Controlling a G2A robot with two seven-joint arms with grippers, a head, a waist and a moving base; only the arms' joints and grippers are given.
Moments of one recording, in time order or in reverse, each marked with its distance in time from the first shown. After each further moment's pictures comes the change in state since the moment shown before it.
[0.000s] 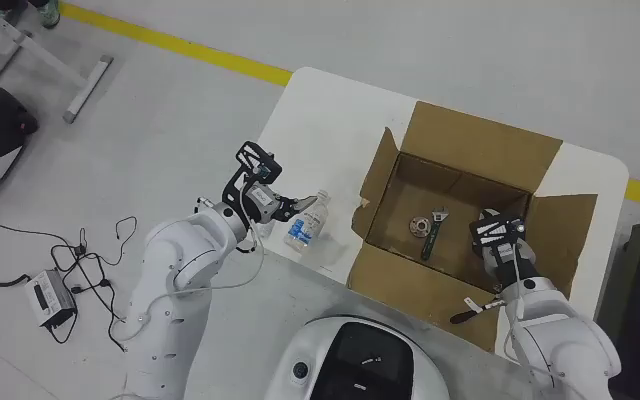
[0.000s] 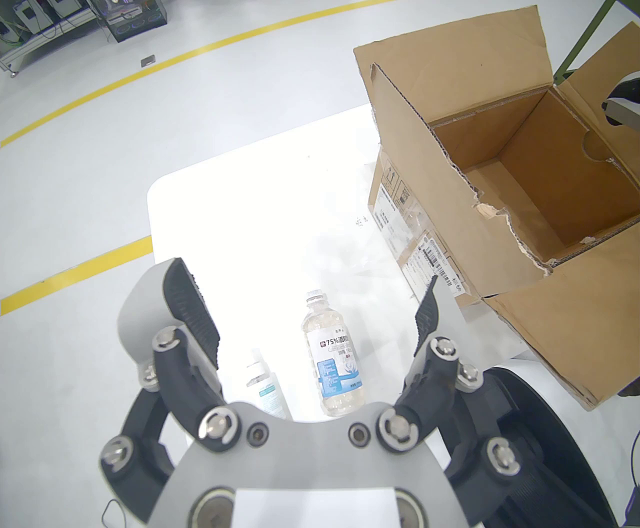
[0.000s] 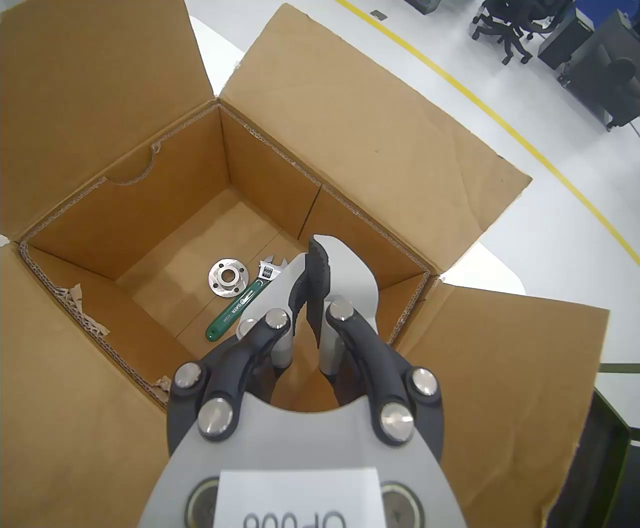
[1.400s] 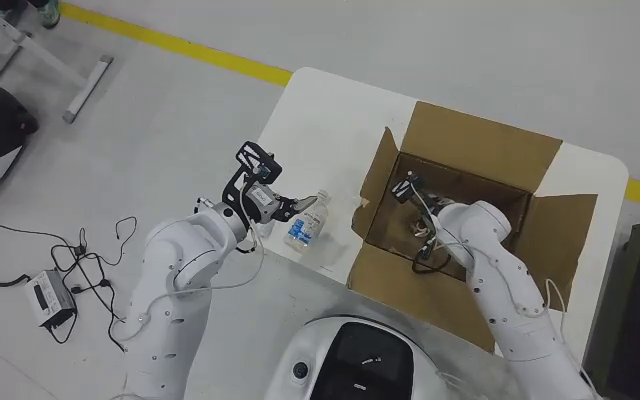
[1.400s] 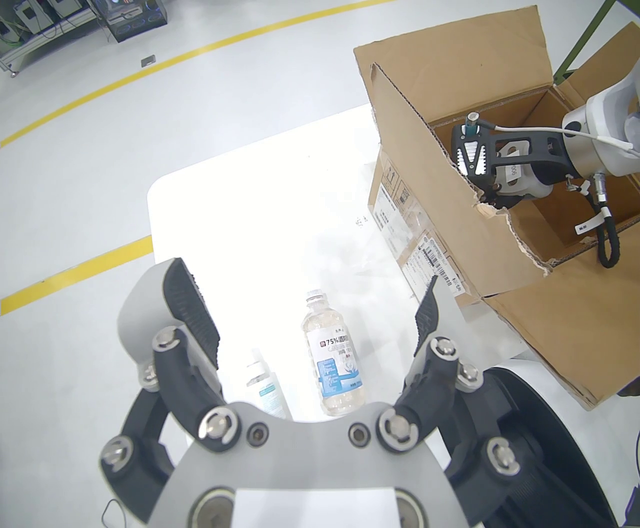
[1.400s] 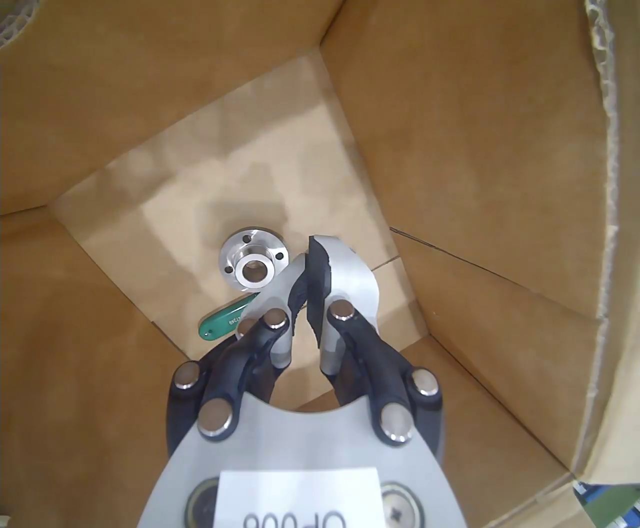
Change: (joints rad) left arm 0.000 0.000 0.000 0.000 0.000 0.000 0.000; right arm 0.710 -0.067 -0.427 0.707 0.026 -0.178 0.551
